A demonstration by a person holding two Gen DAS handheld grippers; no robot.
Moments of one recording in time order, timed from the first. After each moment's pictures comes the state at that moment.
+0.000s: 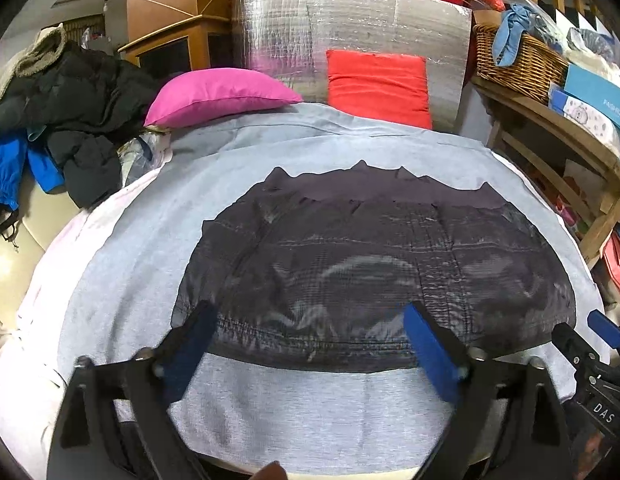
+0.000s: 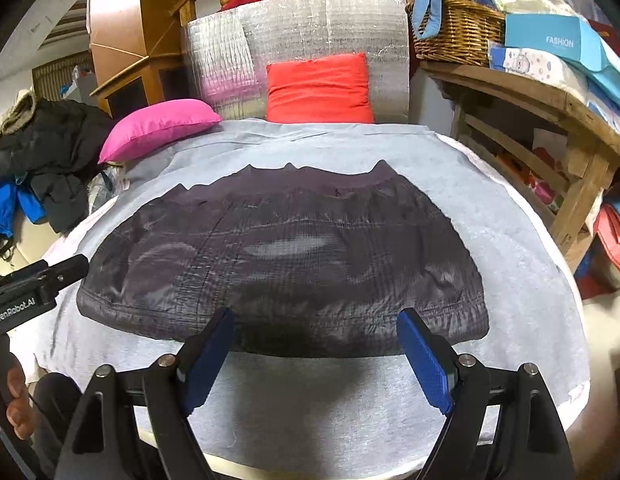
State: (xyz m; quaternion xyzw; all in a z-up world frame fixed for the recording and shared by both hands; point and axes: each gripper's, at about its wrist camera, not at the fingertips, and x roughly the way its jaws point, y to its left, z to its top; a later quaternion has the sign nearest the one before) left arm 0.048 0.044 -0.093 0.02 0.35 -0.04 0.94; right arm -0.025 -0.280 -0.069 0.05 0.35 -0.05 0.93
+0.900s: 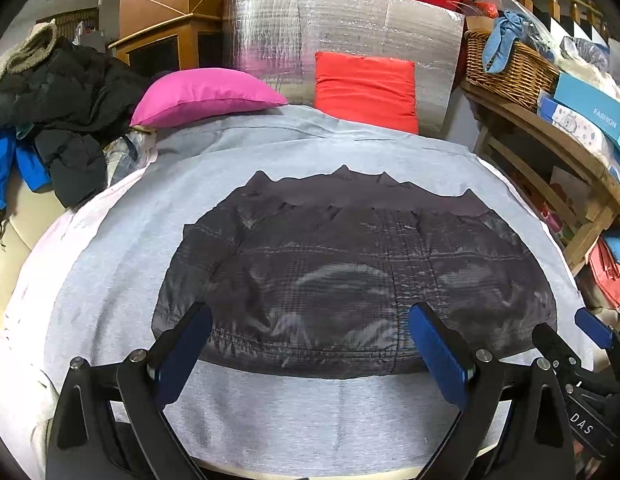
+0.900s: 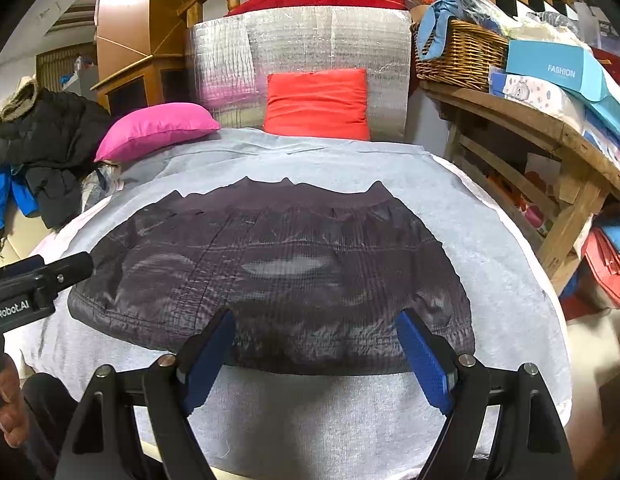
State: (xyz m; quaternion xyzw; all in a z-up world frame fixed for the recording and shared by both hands) left arm 0.051 0.037 -0.086 0.00 0.35 -0.06 0.93; right arm -0.022 -0.273 -0.056 0.02 0.33 -0.06 0.94
